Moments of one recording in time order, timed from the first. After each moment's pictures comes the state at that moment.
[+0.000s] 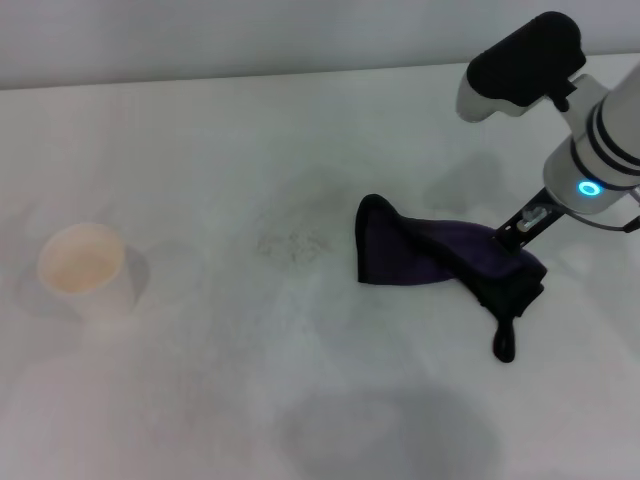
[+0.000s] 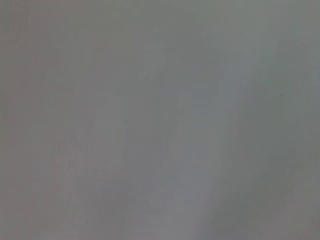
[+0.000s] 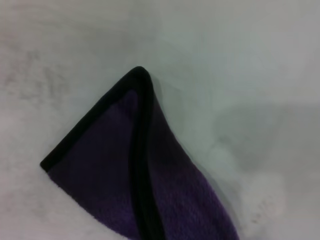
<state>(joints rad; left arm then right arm) -0.25 -1.93 0.76 0.43 -1.93 -1.24 2.05 0.58 2.01 1.56 1.23 -2.75 1.41 -0.23</state>
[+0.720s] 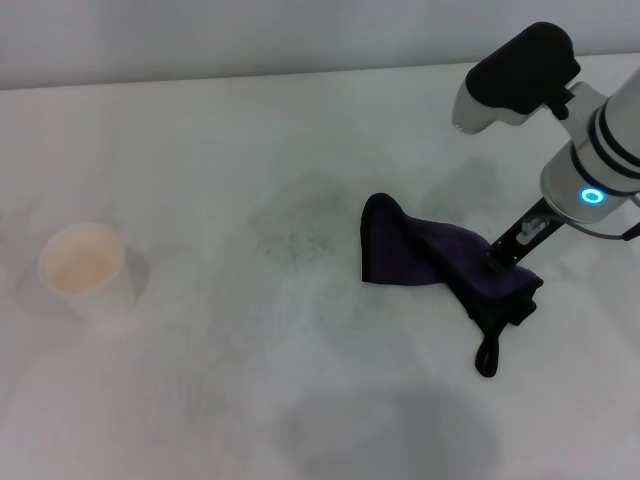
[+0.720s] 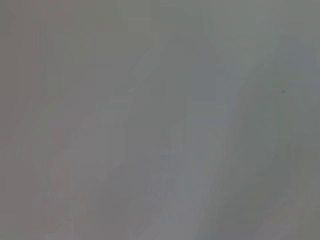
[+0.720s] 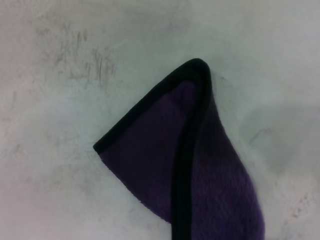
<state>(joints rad) -0.27 -1.94 0.76 0.43 -1.93 -1.22 2.06 0.59 2.01 1.61 1.21 -2.68 1.46 -0.36</state>
